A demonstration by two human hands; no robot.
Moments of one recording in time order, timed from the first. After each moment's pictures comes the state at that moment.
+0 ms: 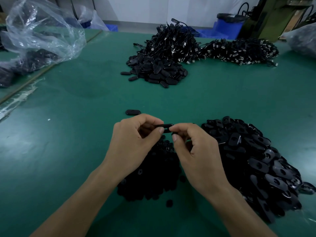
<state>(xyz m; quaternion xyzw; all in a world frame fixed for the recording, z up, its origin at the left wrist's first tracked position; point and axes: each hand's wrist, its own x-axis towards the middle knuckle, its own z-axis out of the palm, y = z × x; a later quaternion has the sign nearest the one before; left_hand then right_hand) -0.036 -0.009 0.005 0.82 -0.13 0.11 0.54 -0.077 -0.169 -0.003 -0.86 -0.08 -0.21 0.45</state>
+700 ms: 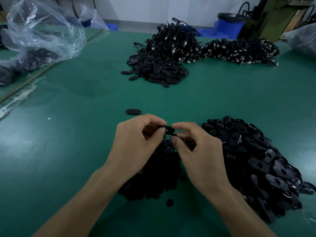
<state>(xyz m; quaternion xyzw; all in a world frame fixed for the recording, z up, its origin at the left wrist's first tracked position) -0.042 -0.014 0.008 0.84 -0.14 0.14 0.51 -0.077 -0.170 -0.005 -0.85 -0.06 -0.22 0.47</state>
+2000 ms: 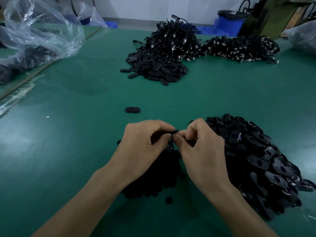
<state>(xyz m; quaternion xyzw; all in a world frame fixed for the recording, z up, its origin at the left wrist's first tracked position) -0.044 -0.017 0.002 0.86 -0.23 0.14 0.44 -0.081 -0.167 0.002 -0.84 0.00 -0.20 0.50</state>
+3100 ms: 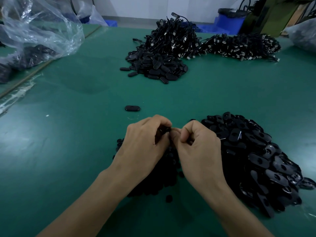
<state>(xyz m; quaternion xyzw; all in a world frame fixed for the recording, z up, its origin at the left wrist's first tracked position) -0.047 -0.025 -0.003 0.89 -0.19 0.18 0.38 -0.078 -0.158 -0.002 -0.85 0.04 -0.21 0.49</state>
